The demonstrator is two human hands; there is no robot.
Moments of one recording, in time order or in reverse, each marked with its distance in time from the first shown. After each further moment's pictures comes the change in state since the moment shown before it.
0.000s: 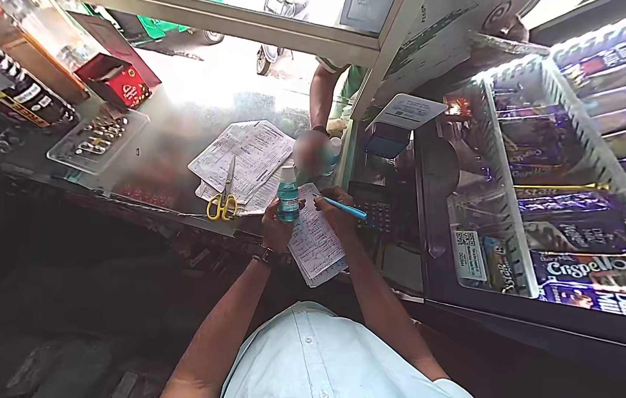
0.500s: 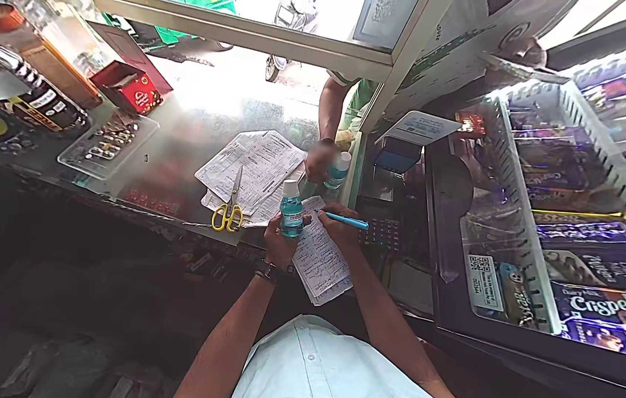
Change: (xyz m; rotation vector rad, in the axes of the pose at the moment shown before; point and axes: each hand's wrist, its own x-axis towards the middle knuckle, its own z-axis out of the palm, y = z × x) left_hand -0.001 0.004 -0.001 -0.111 -0.047 -0.011; right_hand 0.012 0.015 0.010 -0.096 0.017 -0.223
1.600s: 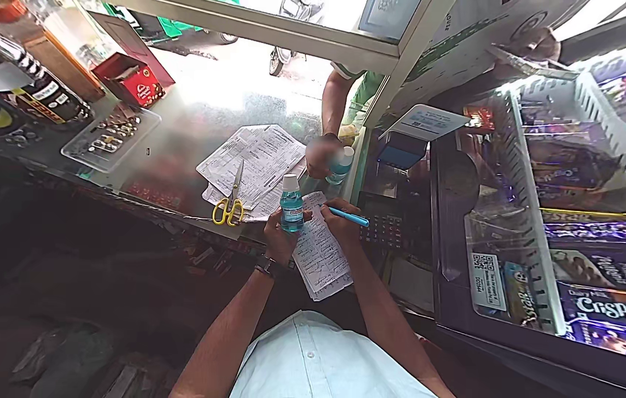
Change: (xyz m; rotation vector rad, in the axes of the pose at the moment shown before) left_hand 0.001 -0.001 -0.004 0.002 -0.026 -0.007; right_hand -0.002 -0.001 -0.001 -0.063 0.054 0.078
